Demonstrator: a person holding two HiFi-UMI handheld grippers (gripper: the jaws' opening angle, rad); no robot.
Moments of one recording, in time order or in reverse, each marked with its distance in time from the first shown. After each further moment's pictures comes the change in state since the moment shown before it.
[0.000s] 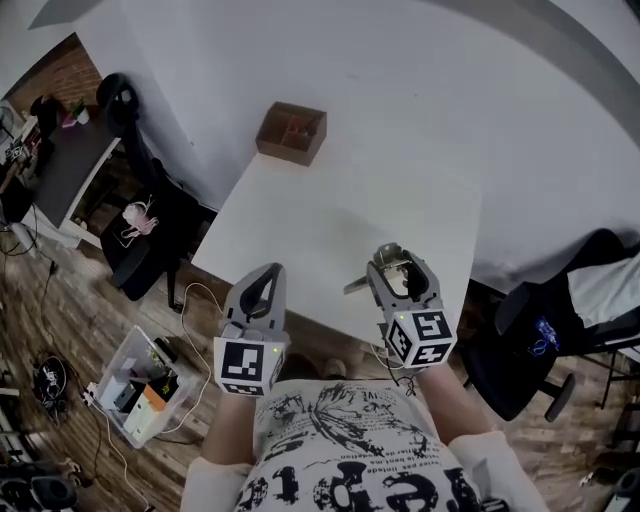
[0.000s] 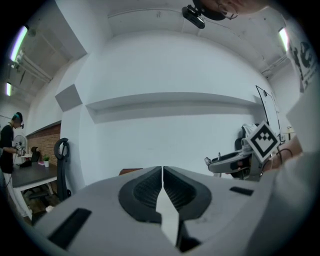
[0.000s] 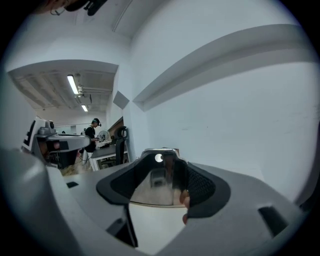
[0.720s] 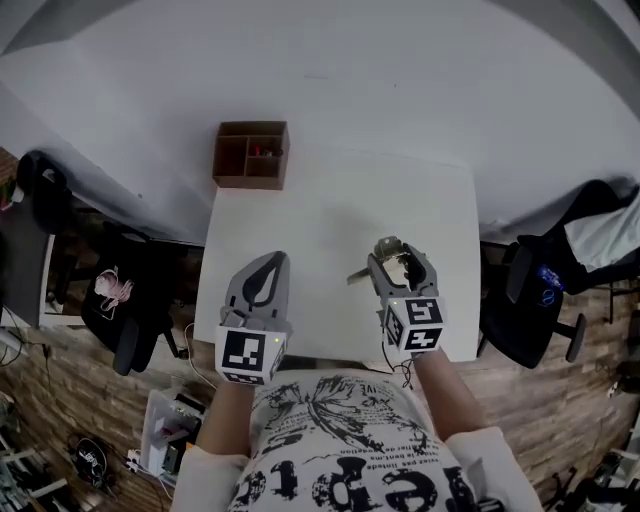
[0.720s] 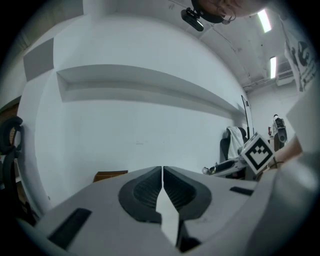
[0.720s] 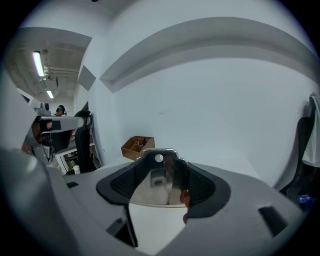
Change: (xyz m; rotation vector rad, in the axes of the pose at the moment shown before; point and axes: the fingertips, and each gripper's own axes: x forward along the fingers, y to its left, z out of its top) left arm 0.171 0.073 -0.027 -0.027 0.031 -0.345; right arm 0.128 -0.055 -0.036 0.063 0.147 -0.337
